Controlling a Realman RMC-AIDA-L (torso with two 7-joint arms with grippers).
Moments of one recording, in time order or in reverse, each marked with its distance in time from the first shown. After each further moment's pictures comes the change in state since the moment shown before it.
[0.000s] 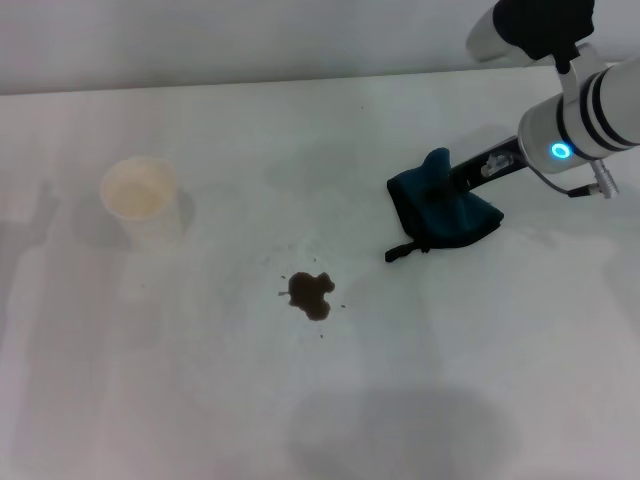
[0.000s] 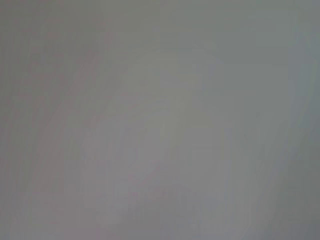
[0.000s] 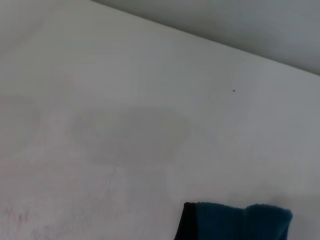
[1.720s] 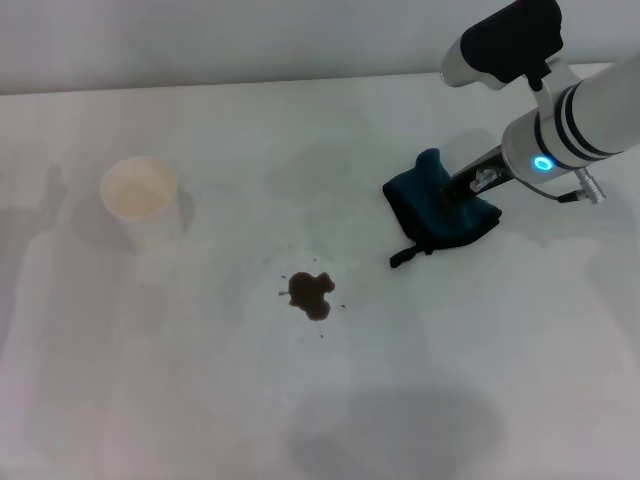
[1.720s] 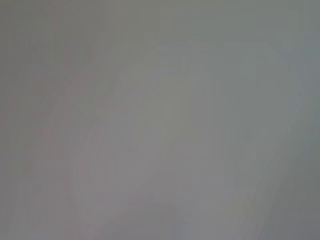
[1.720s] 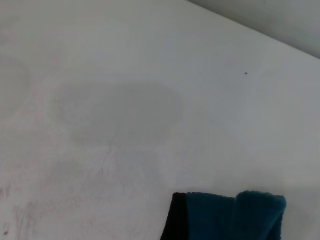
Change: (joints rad) left arm -0.039 0.004 0.000 -0.009 -0.004 0.003 -0.075; right arm 0.051 0.001 -0.074 0.097 -0.040 -0.068 -0.012
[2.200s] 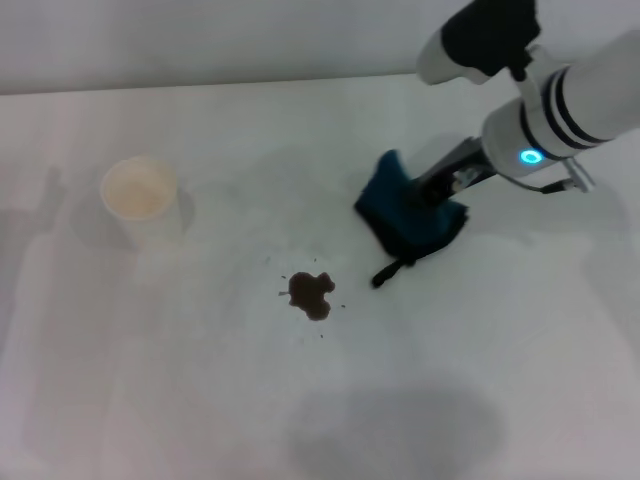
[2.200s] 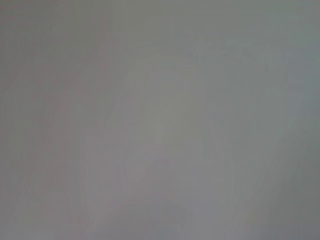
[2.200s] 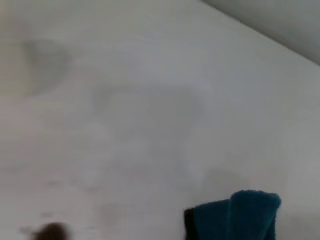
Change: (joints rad) left arm 0.005 -0.001 0.000 0.002 0.000 0.000 -0.019; right arm -0.010 0.002 -0.005 -0.121 0.083 0.122 -0.129
